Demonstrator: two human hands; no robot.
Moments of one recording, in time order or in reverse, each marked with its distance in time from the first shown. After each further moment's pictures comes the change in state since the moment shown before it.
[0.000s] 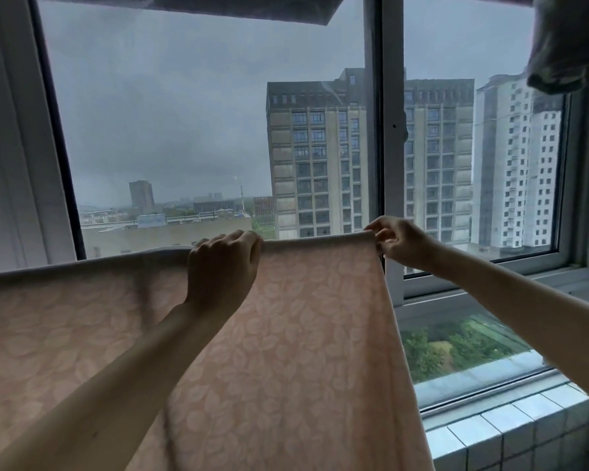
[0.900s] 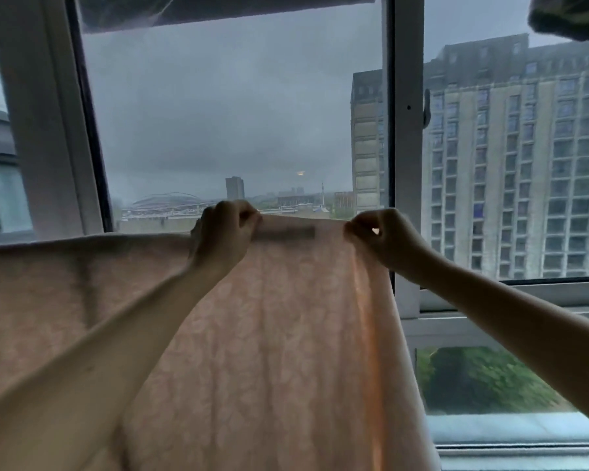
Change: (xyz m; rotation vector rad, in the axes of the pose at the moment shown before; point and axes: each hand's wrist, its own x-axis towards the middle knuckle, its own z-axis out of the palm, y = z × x) left_hand 0.055 0.119 0.041 -0.057 -0.094 -0.412; right_hand 0.011 0.071 -0.048 0.026 0.080 -0.383
